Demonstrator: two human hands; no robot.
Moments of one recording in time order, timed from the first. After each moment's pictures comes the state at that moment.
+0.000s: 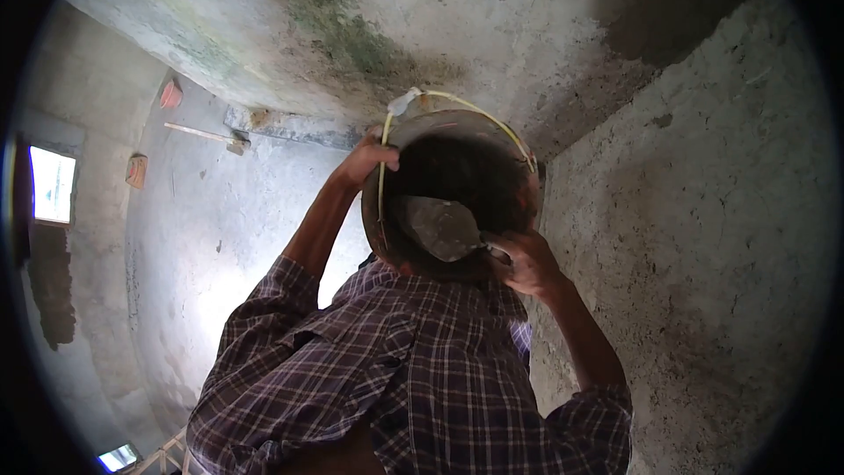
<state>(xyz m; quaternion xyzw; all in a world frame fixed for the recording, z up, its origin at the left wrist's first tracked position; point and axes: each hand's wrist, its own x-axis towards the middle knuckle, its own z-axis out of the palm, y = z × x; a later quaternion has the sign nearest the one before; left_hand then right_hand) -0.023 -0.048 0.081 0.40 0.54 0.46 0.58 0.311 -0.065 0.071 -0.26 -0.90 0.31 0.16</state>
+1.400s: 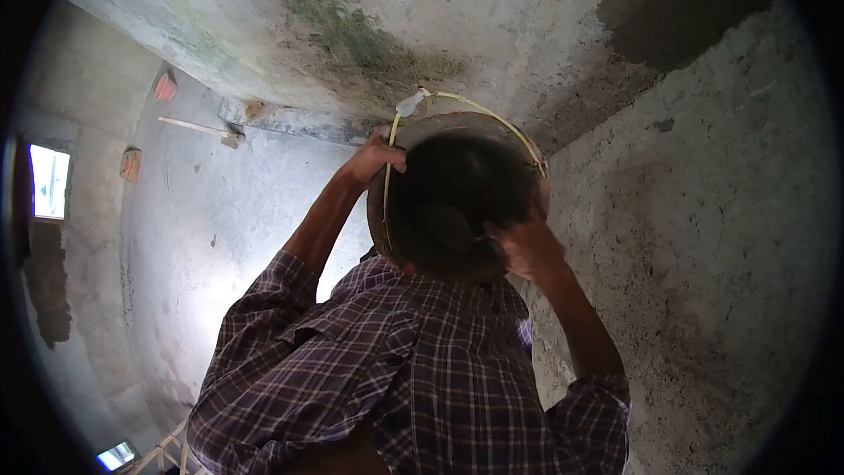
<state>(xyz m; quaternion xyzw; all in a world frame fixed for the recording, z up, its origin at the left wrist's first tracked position) -0.026 -0.042 0.060 0.38 0.51 0.44 0.63 0.299 -0.043 0.080 -0.21 -0.98 0.02 0.05</state>
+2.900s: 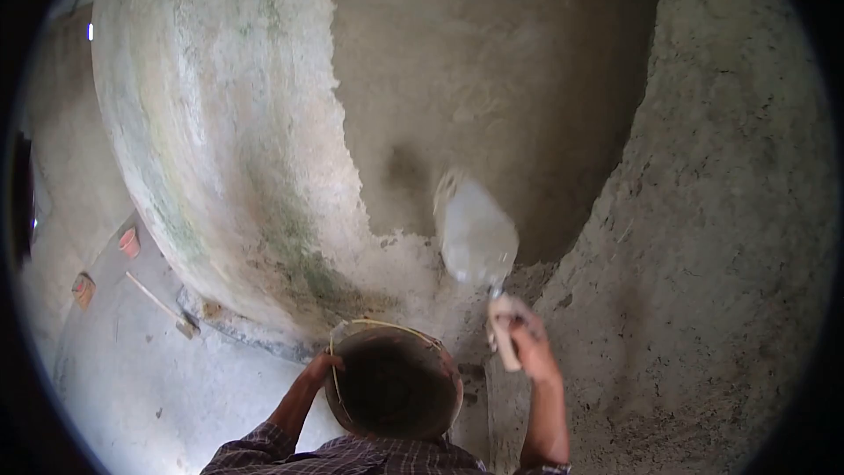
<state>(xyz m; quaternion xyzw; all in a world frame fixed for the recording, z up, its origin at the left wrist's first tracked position) -0.065 -0.048 0.014 0.30 0.48 0.53 0.62 0.311 0.024 0.245 -0.32 -0.58 0.58 0.47</state>
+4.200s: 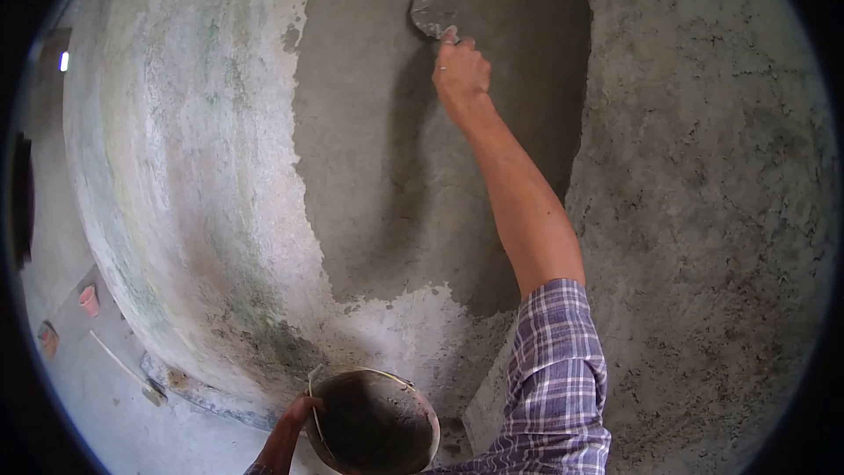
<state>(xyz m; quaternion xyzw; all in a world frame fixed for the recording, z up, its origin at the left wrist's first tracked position) -0.083 0.004 0.026 0.38 0.54 0.48 0.57 0.186 0.229 0.602 -0.49 -0.64 -0.39 0.45</state>
